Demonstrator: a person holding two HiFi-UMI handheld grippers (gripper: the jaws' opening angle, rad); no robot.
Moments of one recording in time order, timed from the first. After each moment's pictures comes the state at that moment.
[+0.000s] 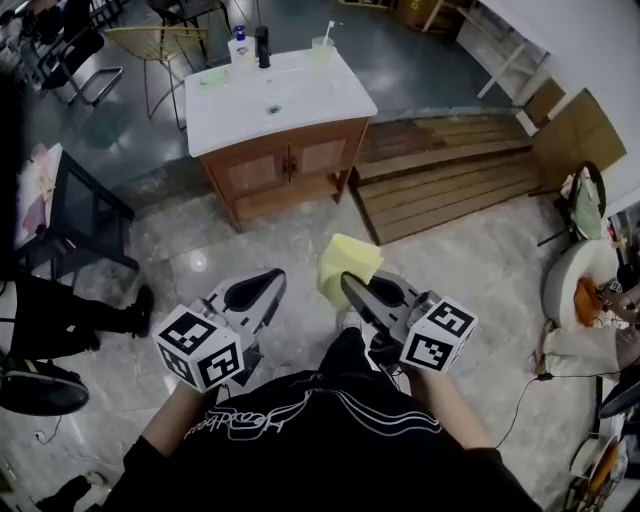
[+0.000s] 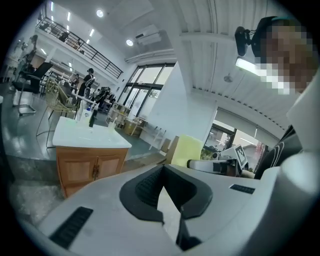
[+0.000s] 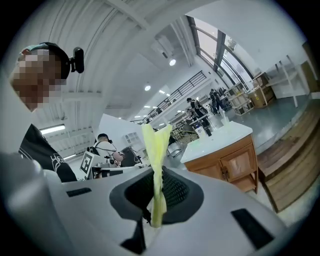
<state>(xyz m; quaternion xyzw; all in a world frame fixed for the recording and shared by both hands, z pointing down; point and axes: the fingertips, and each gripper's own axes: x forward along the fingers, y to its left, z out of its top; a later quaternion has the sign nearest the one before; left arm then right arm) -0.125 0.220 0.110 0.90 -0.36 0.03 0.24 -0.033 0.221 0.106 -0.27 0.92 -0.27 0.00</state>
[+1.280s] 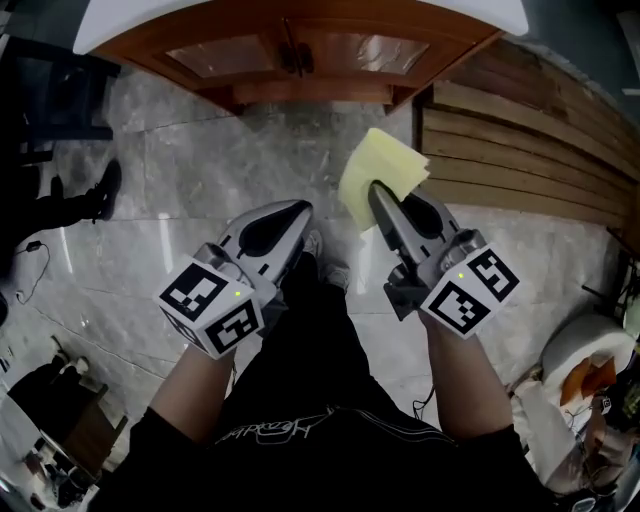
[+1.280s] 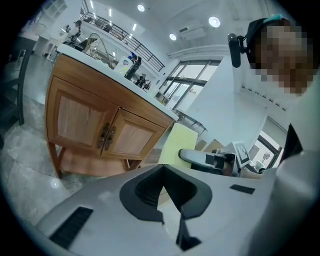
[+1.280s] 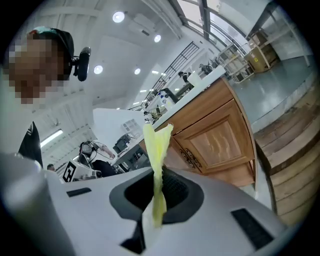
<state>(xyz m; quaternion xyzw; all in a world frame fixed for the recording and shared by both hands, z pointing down) -0.033 -0.031 0.421 0.78 -0.50 0.01 0.38 0.031 -0.085 0.408 -0.19 0.91 -0.36 -0.07</state>
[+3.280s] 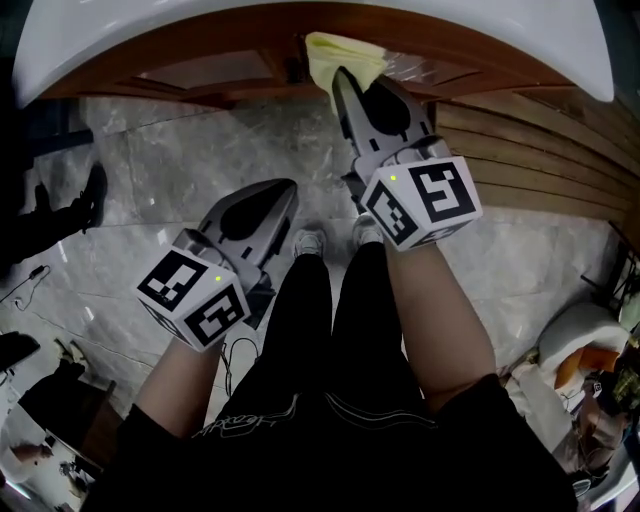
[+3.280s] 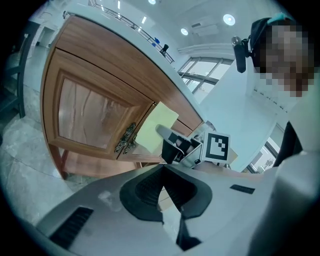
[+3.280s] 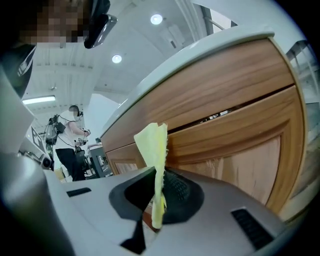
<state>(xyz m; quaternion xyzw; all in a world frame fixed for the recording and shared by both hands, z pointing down) -0.118 -0.111 0.485 0.75 -0.50 0.01 0.43 -0.109 -0.247 0.475 -0.29 0.94 -0.18 -0.06</state>
